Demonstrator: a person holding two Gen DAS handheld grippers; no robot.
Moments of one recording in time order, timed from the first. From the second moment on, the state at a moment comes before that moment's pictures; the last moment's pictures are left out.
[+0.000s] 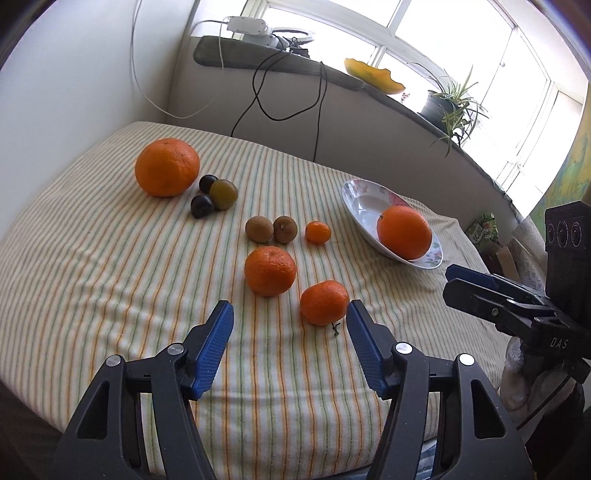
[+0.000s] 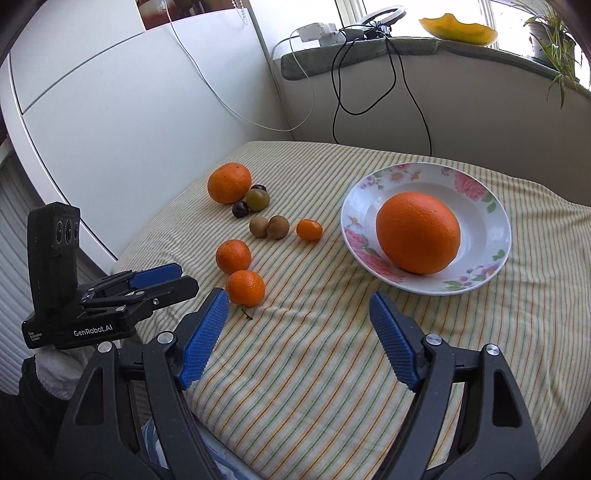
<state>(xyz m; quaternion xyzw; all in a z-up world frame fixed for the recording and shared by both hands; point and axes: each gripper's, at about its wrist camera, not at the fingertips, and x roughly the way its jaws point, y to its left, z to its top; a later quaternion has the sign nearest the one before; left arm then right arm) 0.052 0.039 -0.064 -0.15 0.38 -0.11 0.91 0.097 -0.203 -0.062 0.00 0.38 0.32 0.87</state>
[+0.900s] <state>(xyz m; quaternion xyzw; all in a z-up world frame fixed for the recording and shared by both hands) 0.100 0.045 -0.085 -0.16 0.41 -0.12 0.89 0.106 -0.122 -0.100 -0.09 0.41 0.36 0.83</state>
